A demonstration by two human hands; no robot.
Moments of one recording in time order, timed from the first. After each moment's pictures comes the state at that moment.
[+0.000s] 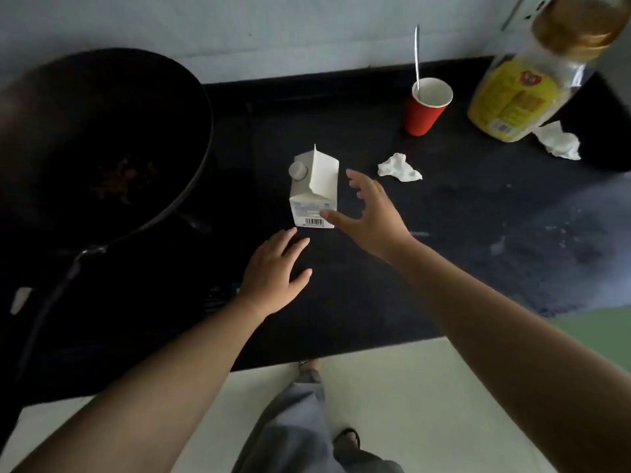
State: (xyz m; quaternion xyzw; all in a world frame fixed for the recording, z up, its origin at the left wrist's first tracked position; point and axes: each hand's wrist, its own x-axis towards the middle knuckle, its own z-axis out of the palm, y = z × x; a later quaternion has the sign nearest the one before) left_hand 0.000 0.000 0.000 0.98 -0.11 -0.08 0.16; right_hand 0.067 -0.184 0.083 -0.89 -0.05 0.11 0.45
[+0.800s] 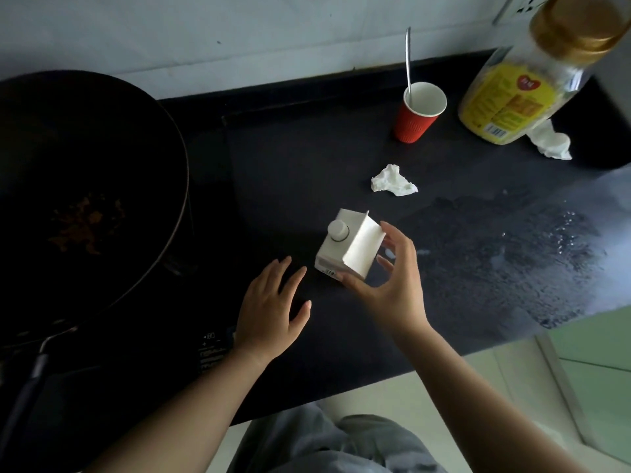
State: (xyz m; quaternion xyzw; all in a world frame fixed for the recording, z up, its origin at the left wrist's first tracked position) left_hand 0.008 0.005 -0.007 0.98 -0.12 -0.07 0.16; right_hand 0.026 -0.189 0.071 -0.85 0.09 0.01 0.52
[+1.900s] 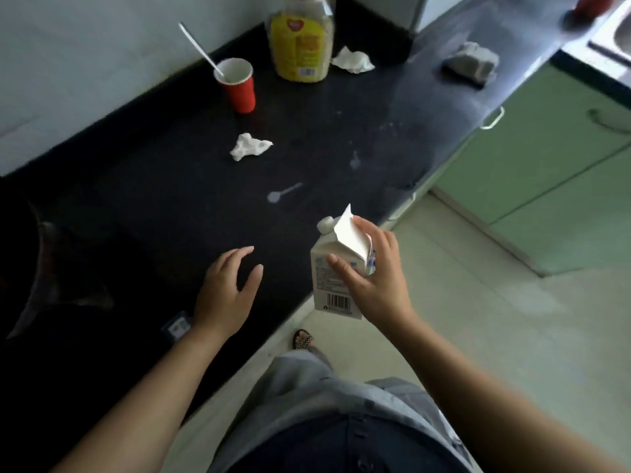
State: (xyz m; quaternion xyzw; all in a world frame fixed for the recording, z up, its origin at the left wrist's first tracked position) left_hand -0.030 -0.040 0.053 0.91 -0.21 -0.14 0.33; right_hand -0.144 -0.239 0.097 -0.81 0.26 -0.13 0.52
